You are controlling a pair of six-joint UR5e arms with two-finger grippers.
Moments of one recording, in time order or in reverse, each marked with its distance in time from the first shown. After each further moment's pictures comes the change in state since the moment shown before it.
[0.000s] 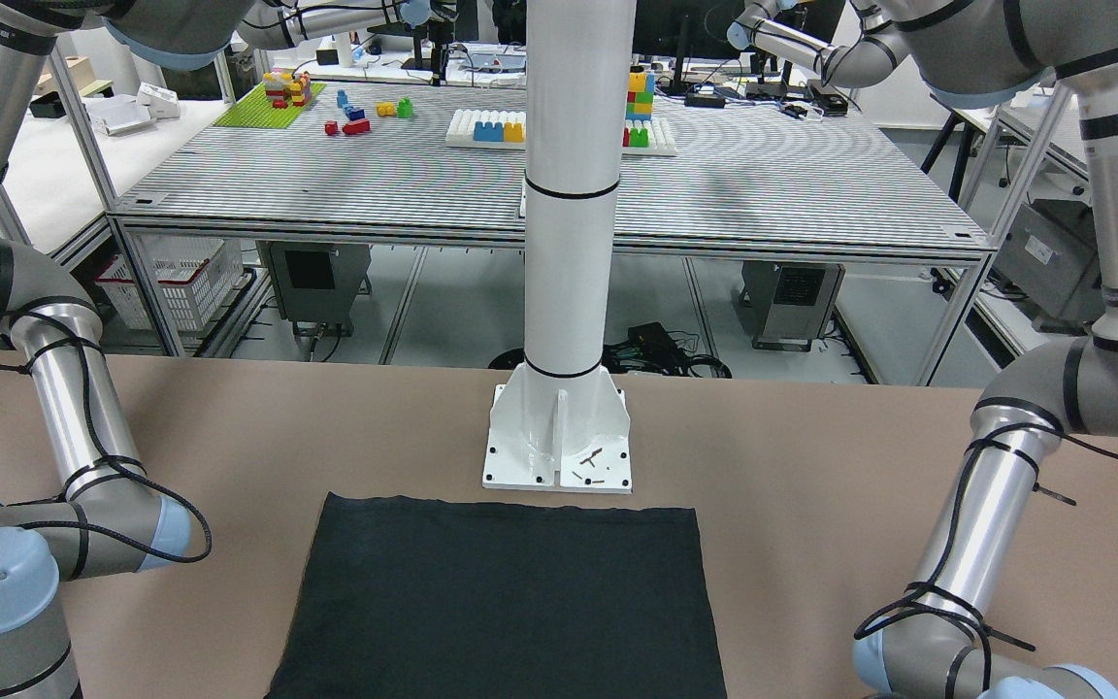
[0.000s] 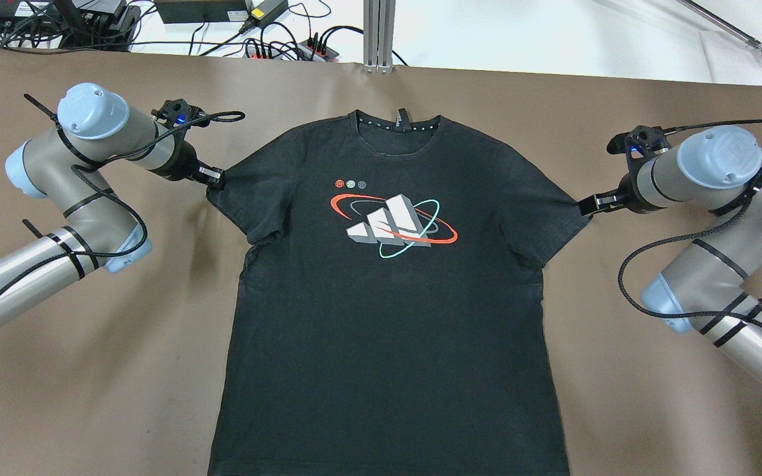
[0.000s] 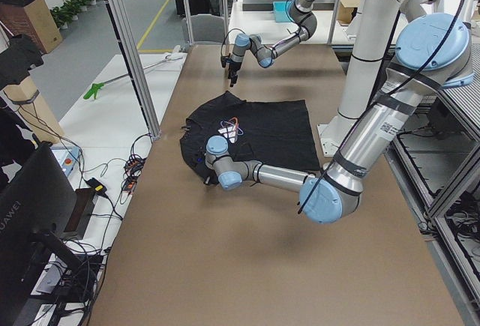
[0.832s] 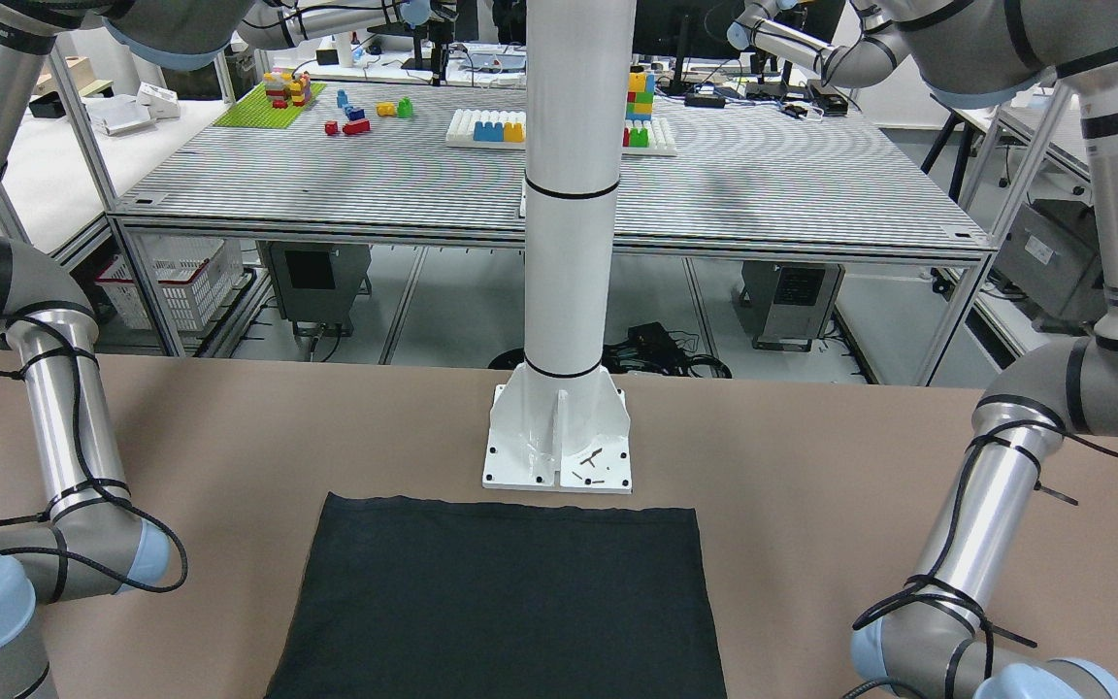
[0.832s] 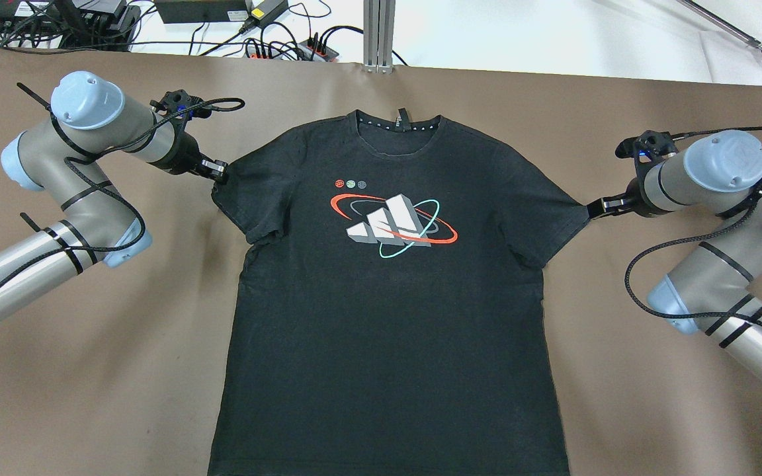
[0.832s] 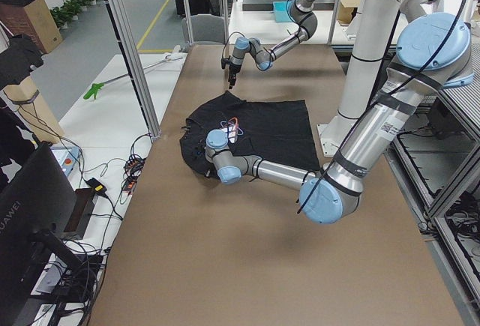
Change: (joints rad) left arm -0.010 -0.004 -0.042 0.008 -0.031 -0.033; right arm 0.001 -0.010 -0.124 0.168 0.008 0.118
